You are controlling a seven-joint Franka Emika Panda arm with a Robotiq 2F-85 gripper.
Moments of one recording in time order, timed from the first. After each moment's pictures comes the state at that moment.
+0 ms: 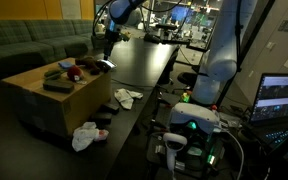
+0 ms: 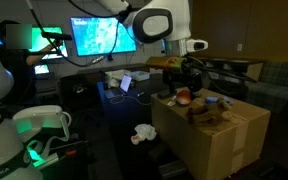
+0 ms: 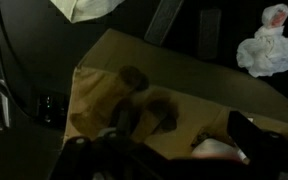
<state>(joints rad) 0.00 0.08 -0.11 -2.18 0.11 2.45 -0.51</state>
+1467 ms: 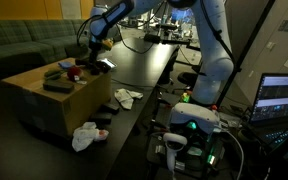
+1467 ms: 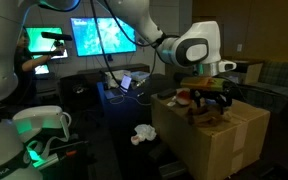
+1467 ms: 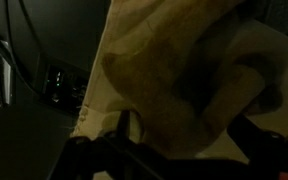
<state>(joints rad) -0.12 0.52 0.00 -1.74 -0.01 2.47 -0.51</state>
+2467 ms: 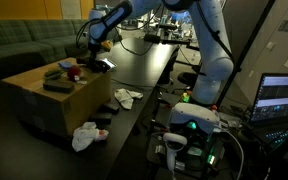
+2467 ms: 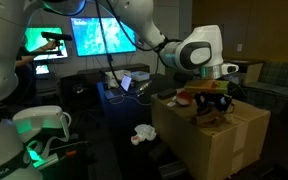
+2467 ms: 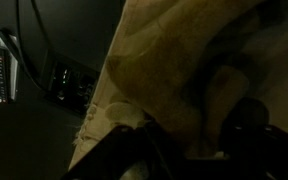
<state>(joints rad) -0.12 0.57 0.00 -1.70 -0.06 2.47 -0.51</state>
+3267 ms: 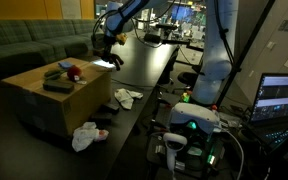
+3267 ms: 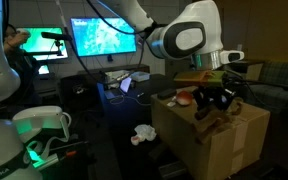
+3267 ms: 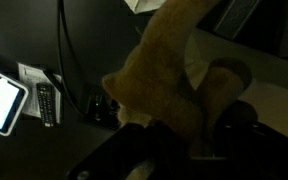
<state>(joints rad) -0.20 0.31 -0.03 -1.98 -0.06 2.53 -0.48</state>
